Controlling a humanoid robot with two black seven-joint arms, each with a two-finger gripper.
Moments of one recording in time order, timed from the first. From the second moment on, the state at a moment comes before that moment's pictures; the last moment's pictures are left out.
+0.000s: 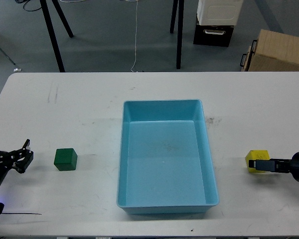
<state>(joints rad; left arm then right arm) 0.14 0.43 -1.36 -1.38 -0.41 -0.09 -0.02 0.60 -0.97 0.25 1.38 -1.35 0.29 0.15</state>
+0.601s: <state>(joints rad) 0.13 0.42 -1.36 -1.35 -0.41 -0.09 -0.02 0.61 -0.97 0.23 1.37 -1.35 0.29 0.15</state>
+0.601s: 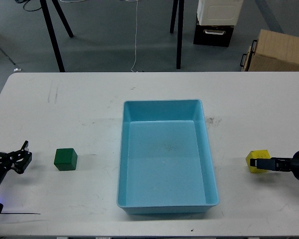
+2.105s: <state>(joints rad) 0.12 0.43 -1.36 -1.33 -0.41 -0.08 -0.02 1.00 -0.92 0.18 1.59 -0.81 0.31 0.17</state>
